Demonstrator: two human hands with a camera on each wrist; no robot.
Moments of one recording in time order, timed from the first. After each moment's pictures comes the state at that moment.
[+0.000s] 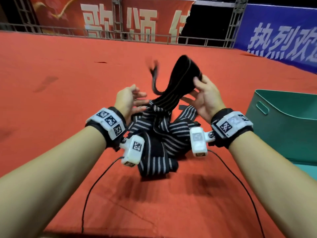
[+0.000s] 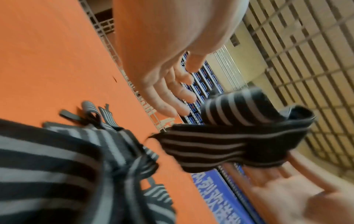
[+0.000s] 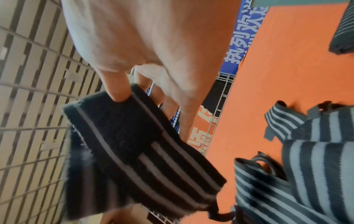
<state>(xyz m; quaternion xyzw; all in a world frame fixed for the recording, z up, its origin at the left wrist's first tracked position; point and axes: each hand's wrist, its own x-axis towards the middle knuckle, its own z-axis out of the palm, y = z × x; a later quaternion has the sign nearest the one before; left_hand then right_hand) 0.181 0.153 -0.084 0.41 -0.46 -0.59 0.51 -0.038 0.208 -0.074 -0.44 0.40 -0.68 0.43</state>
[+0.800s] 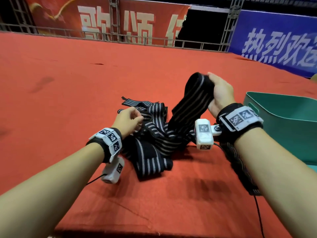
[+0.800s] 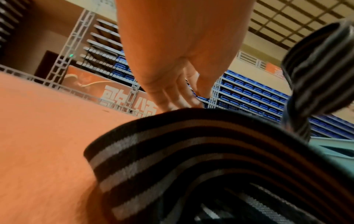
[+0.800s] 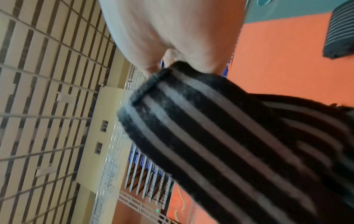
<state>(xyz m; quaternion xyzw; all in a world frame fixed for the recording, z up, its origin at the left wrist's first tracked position) 0.194 0.145 -0.162 0.48 -0.72 -0.32 0.38 -0.067 0.222 -0.049 -0.26 0.45 -0.79 0.32</state>
